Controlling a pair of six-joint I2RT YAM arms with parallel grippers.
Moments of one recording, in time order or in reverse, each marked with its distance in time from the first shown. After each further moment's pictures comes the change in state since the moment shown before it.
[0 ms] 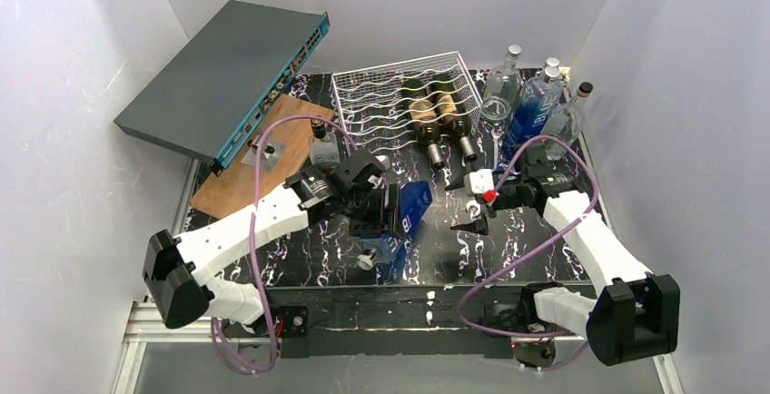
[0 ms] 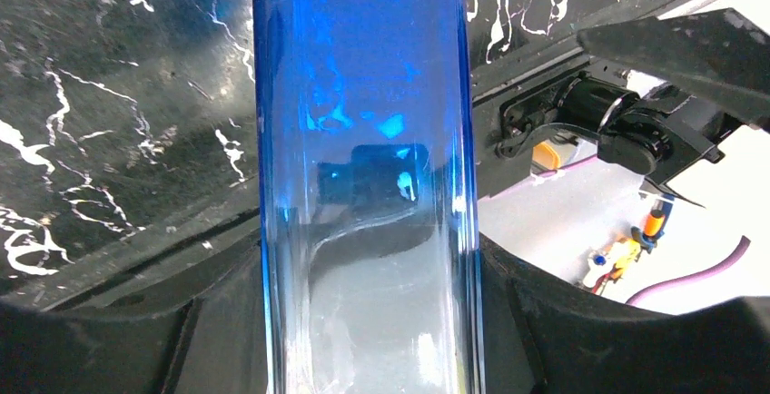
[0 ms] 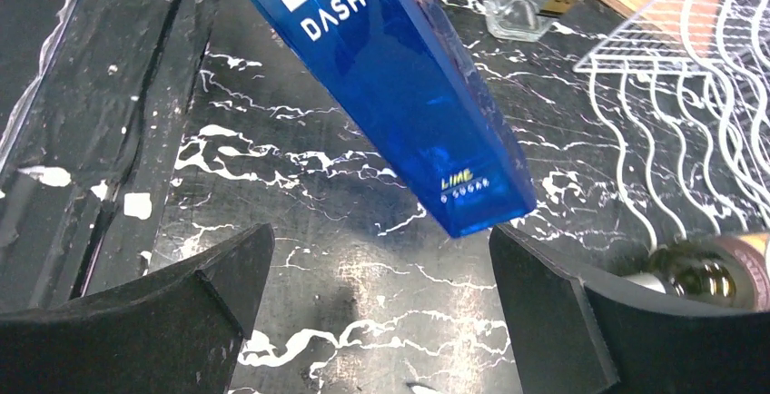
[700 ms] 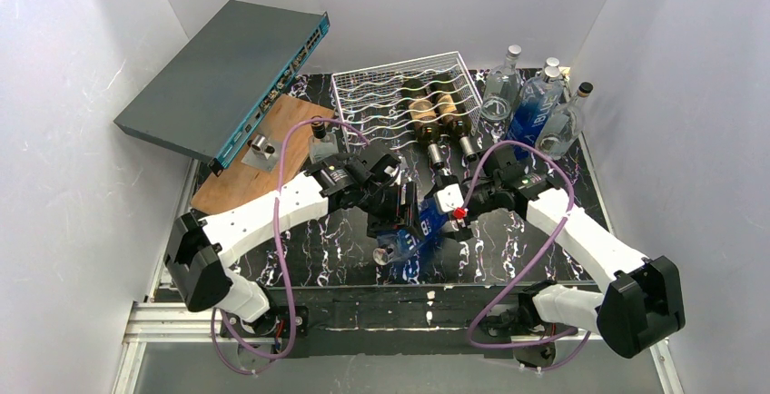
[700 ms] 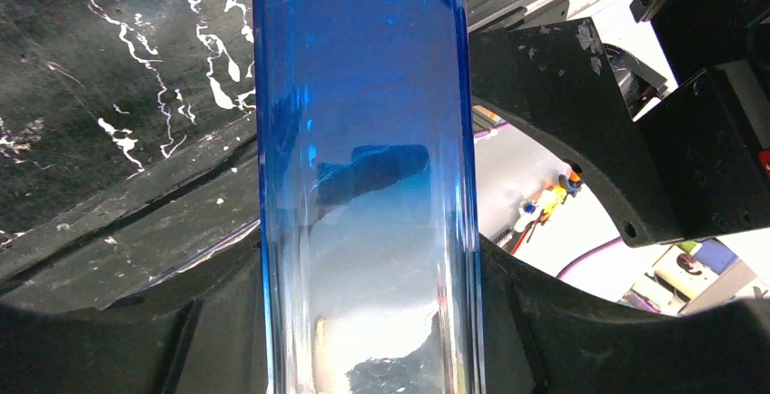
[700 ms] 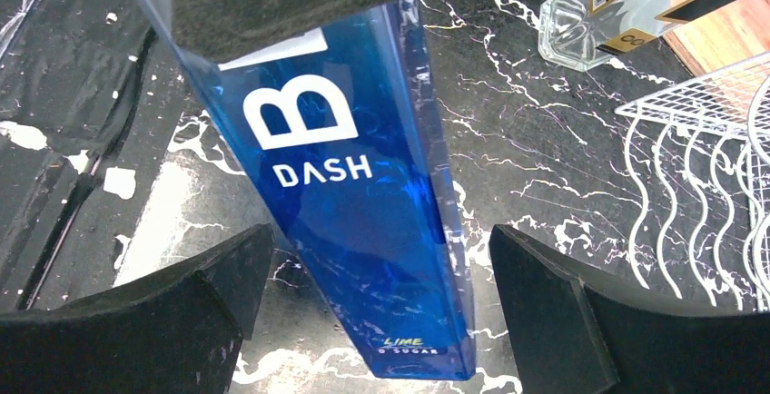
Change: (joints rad) left arm 0.007 0.148 0.096 0.014 0.203 -0.088; right arm 0.274 0.053 0.040 0.061 0.212 -0.016
